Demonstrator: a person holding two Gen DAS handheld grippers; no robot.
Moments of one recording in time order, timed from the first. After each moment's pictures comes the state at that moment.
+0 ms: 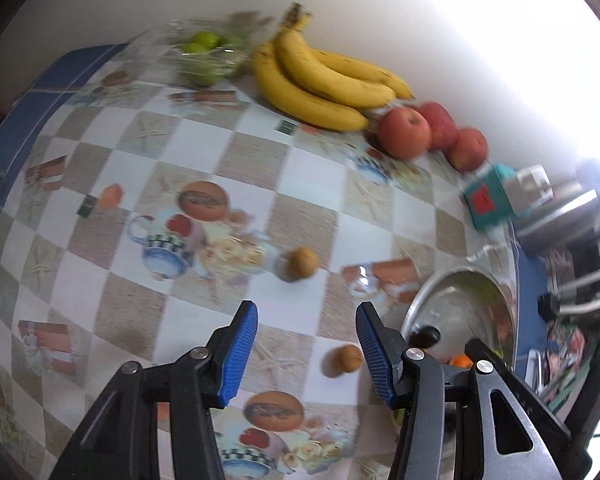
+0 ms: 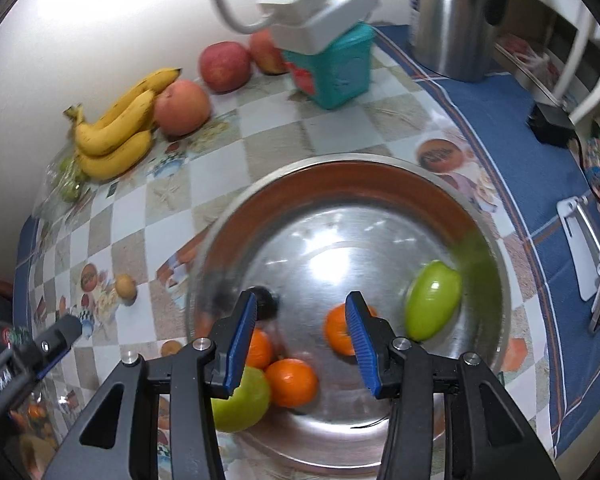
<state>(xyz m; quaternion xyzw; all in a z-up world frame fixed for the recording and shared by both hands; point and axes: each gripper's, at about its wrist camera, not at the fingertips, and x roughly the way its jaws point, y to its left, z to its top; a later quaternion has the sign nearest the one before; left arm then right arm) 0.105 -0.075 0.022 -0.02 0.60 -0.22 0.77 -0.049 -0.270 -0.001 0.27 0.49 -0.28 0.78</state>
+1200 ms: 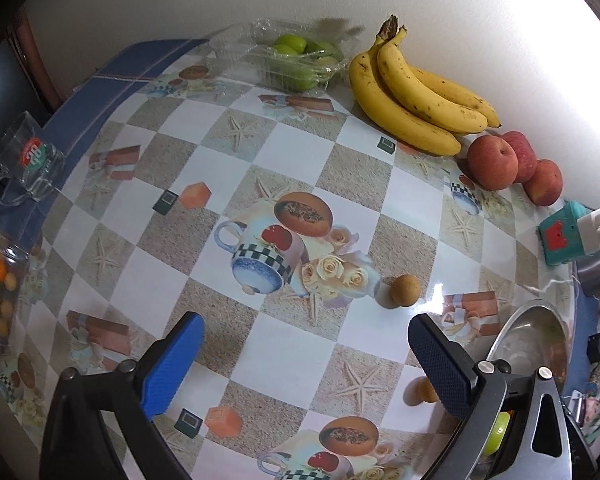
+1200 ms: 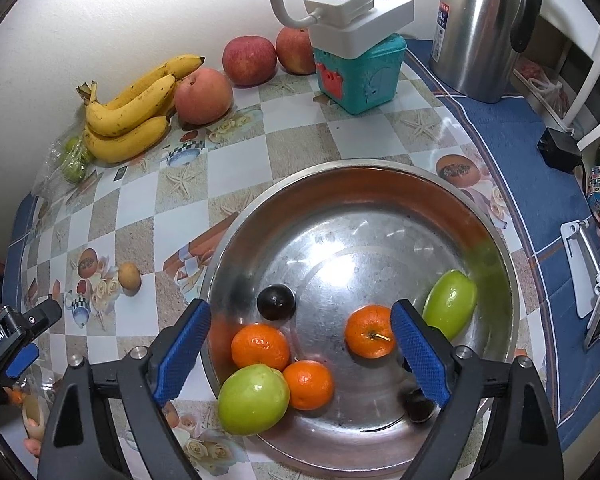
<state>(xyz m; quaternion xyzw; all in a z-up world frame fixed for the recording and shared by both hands) 0.125 -0.043 0.006 0.00 0.58 -0.10 0.80 -0.038 -0.258 -0.001 0.24 0.49 -0.28 0.79</state>
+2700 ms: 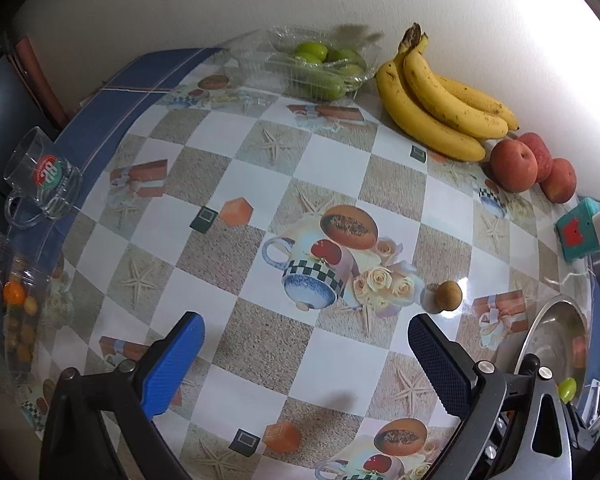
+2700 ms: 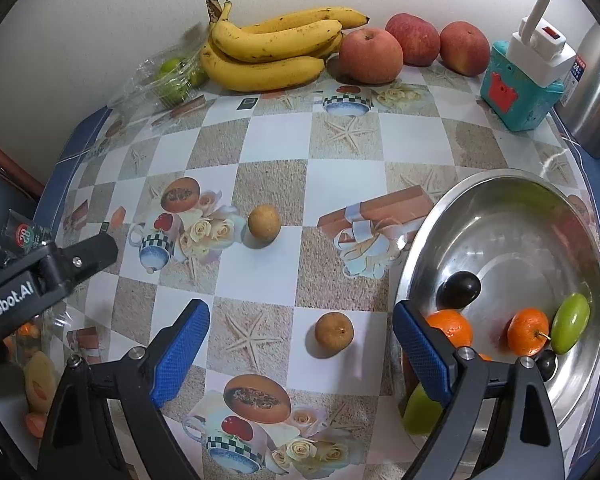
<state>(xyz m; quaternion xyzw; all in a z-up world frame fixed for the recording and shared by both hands) 0.140 -0.013 0.006 0.03 0.58 -0.10 0.81 0.027 -0.161 -0.024 0.18 0.53 -0.15 0.81</state>
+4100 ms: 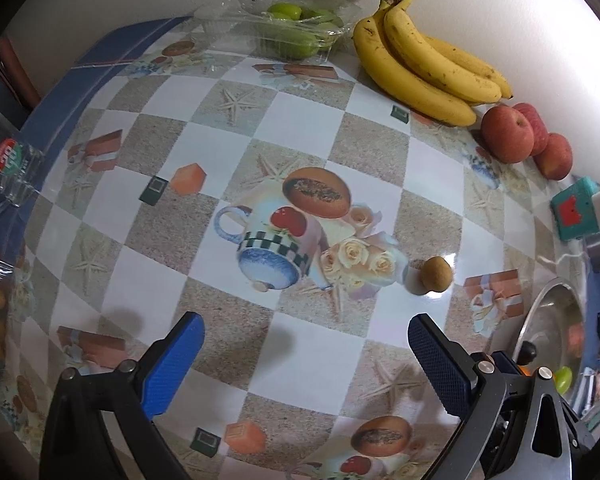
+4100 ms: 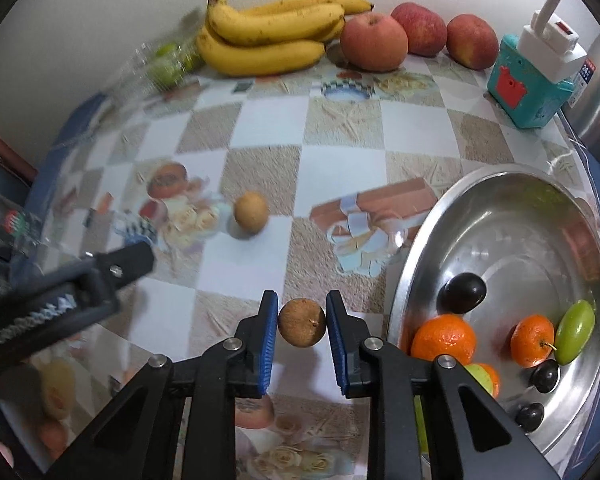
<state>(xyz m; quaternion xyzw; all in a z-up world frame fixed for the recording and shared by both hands) 0.138 -0.030 -0.027 0.01 0.62 -0.14 0.78 0.029 -0.168 -0.033 0.17 0.54 -0.15 0.81</state>
